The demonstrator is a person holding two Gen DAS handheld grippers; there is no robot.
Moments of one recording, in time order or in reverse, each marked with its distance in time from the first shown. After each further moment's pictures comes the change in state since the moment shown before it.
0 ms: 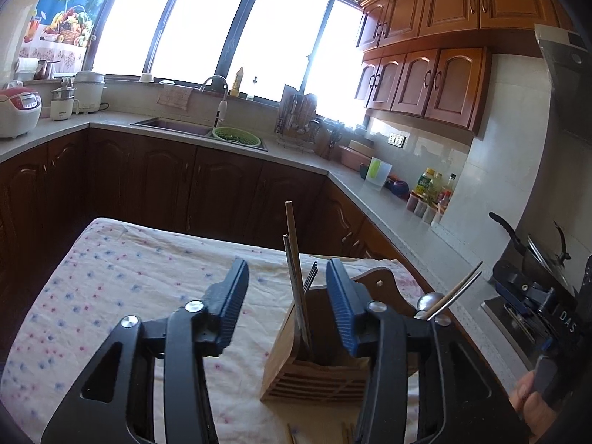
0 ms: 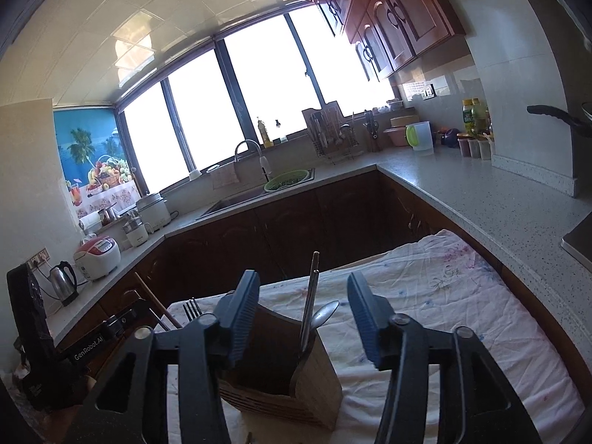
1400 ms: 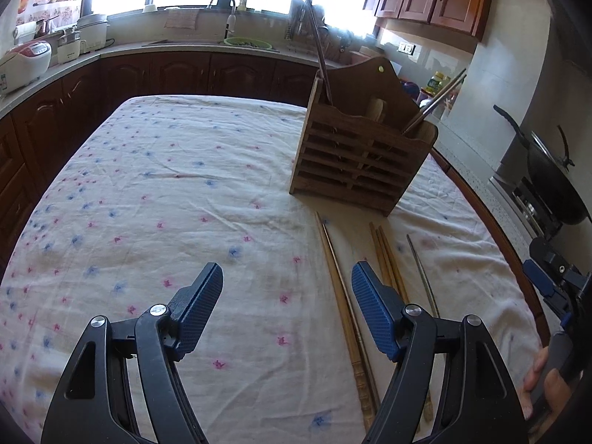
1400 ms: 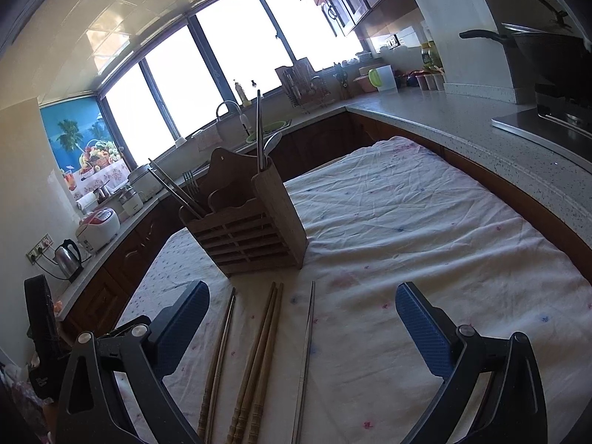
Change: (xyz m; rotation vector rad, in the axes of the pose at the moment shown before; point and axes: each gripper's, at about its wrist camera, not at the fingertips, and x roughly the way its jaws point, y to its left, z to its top) left arm -0.067 0.009 -0.145 0.057 0.376 0.074; right arm -0.105 -0.035 -0.131 0.099 0.175 -0.054
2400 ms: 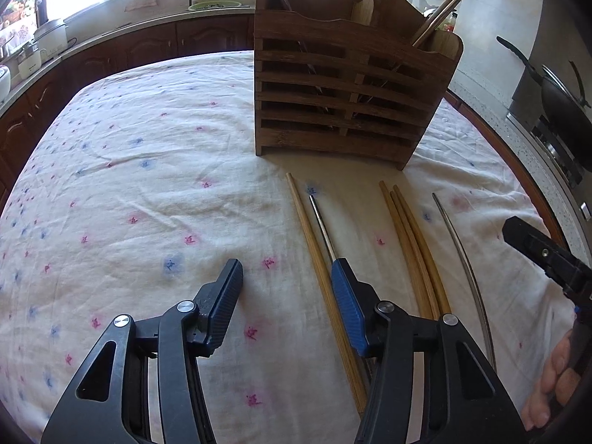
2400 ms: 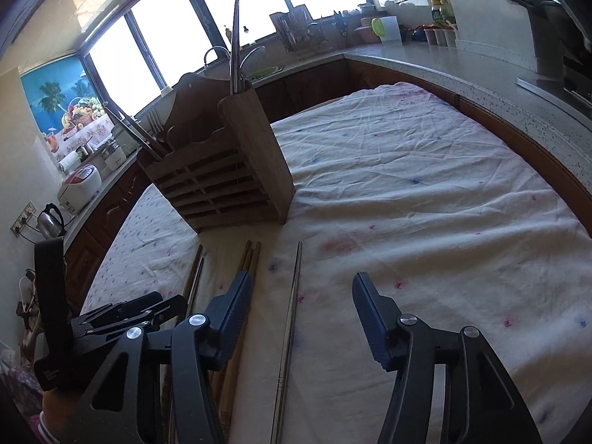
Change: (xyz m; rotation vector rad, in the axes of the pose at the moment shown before) left arm 0.086 -0.028 0.011 0.143 0.167 0.024; right arm 0.072 -0.005 -0.011 -0.038 0.219 -0.045
